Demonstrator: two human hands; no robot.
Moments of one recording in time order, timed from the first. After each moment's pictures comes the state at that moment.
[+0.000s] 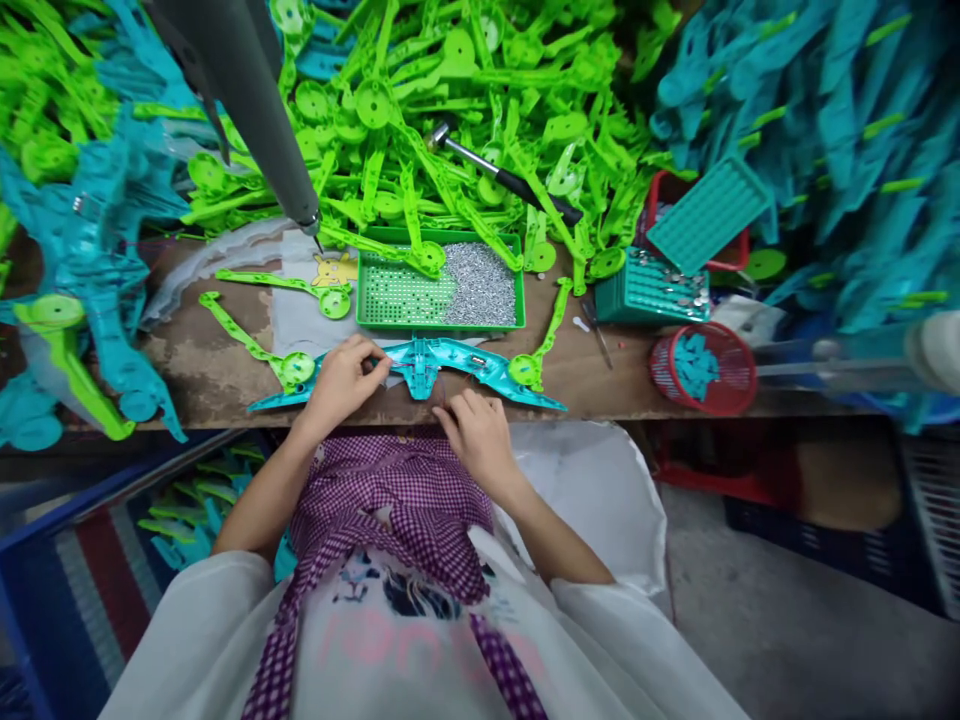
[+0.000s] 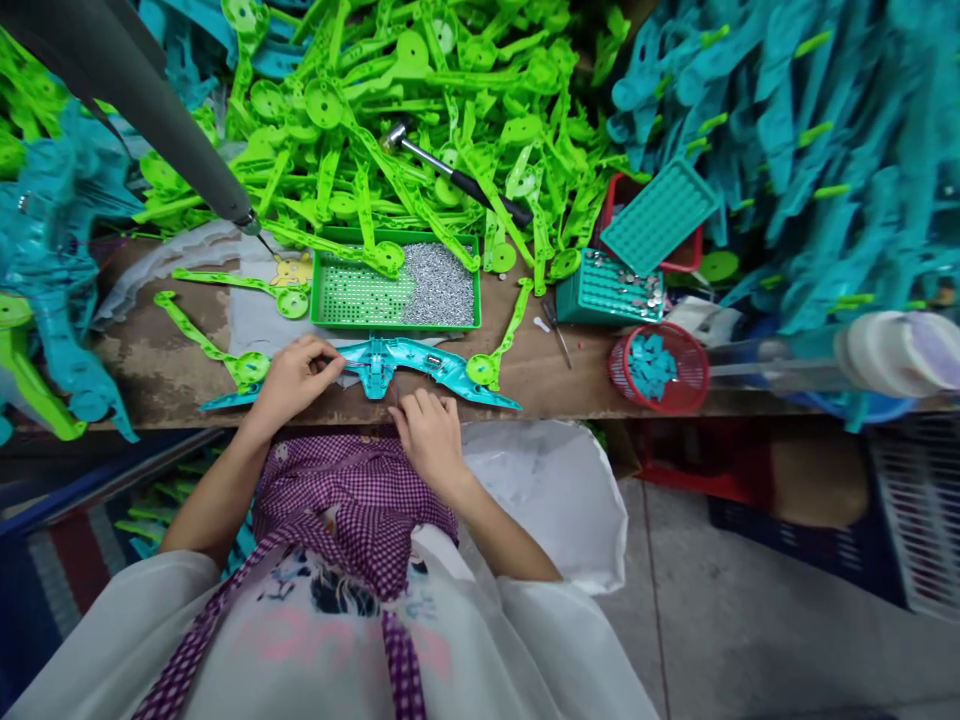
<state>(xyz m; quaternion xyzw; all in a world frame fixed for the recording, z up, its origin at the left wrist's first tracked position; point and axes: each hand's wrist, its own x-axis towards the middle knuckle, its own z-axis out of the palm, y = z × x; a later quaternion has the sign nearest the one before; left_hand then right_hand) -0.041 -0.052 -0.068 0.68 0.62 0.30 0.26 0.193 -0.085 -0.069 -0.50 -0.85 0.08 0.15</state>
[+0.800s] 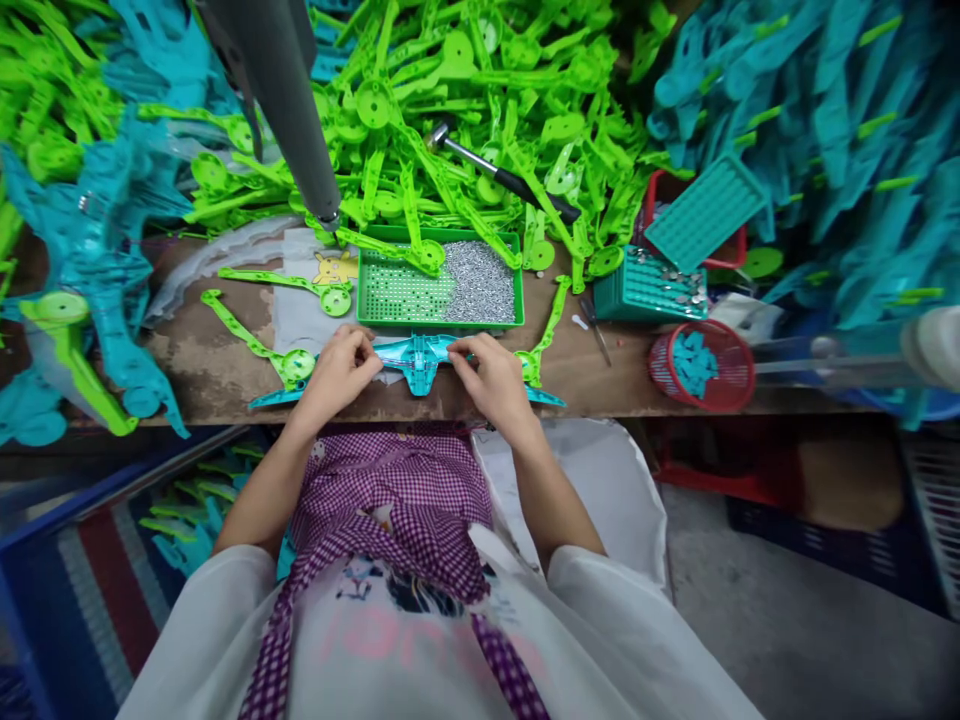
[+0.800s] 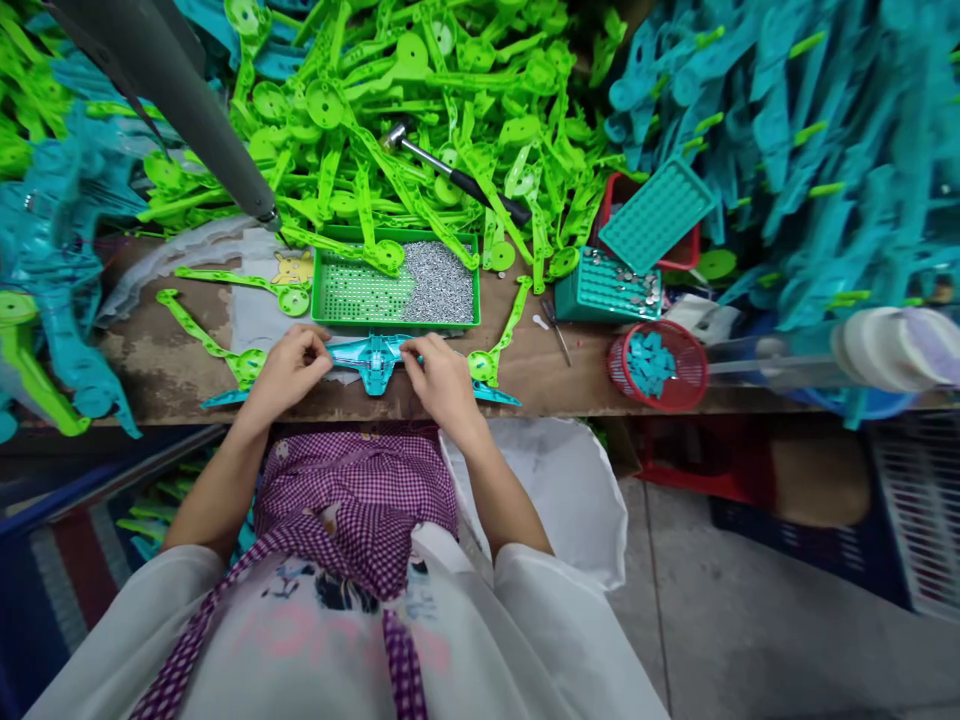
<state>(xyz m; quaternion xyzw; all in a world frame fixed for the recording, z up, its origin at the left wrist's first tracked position) -0.047 -0.046 -0.062 0.63 0.65 0.30 0.31 0.187 -0.015 -0.054 -0.50 -0.78 0.28 0.24</state>
